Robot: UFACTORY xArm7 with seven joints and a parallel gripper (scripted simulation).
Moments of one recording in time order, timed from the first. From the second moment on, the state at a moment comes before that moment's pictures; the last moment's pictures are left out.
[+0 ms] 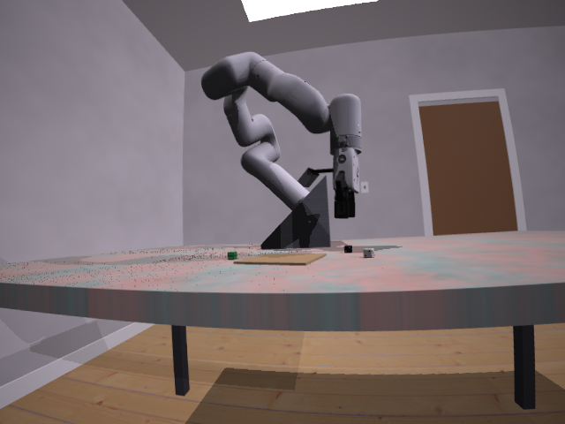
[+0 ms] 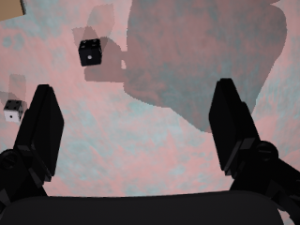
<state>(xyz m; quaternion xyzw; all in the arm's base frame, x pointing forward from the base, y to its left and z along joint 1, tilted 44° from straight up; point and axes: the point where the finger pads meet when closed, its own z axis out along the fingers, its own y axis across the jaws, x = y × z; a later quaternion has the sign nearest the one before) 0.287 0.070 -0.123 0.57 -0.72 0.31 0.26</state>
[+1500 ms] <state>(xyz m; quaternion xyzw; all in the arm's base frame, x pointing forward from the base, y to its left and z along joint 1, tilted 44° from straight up) 0.307 0.071 -0.121 0.90 -0.22 0.12 0.36</state>
